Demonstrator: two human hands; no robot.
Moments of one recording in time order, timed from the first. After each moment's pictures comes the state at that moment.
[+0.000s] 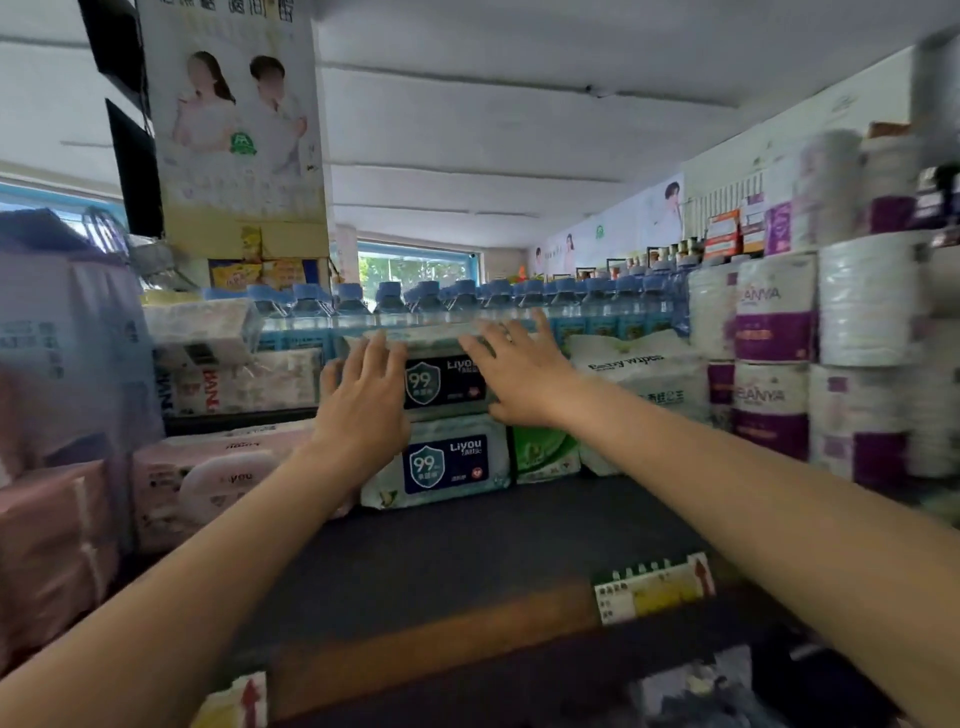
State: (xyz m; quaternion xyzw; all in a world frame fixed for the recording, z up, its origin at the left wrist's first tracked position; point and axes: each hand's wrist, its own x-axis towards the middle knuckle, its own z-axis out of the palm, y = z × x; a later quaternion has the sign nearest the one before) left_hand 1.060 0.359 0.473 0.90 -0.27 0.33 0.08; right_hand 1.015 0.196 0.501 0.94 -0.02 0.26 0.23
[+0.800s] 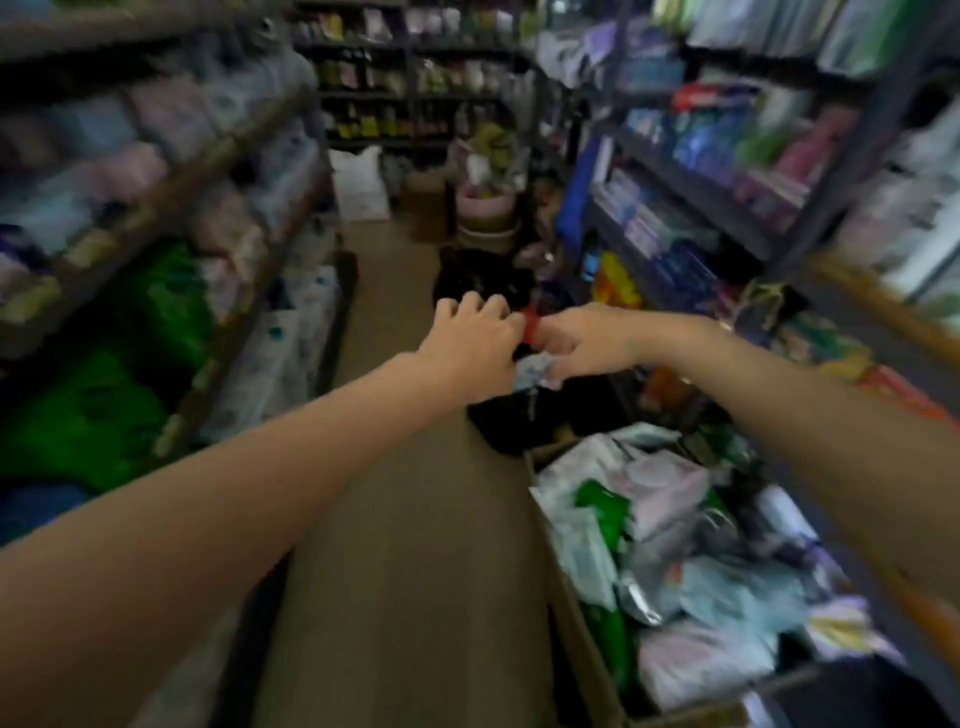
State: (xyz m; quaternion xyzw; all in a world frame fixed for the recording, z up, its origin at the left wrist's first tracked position) left_hand 0.375 0.171 0.230 0.41 -0.91 0.06 0.00; right_hand 0.223 0.185 0.240 0.77 -0.62 -0.08 -0.13
